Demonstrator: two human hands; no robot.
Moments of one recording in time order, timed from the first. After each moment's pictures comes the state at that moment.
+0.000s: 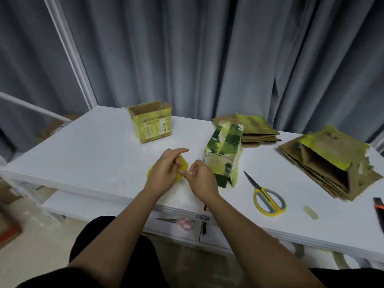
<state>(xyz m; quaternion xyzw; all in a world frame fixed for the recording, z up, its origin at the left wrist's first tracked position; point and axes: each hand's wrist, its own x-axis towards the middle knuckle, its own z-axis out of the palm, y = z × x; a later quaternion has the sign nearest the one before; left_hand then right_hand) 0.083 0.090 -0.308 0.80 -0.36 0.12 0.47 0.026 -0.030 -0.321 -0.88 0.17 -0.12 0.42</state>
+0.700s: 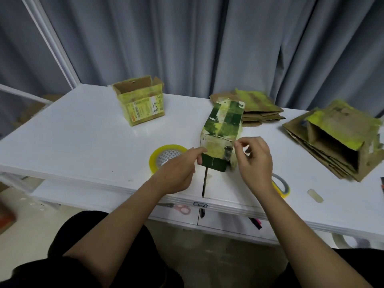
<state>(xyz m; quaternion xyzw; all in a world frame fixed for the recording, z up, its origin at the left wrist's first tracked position) 0.075 0.062 -0.335 0.81 -0.50 -0.04 0.29 -0.021 -0.132 -0.329 -0.84 0.13 -0.40 0.33</state>
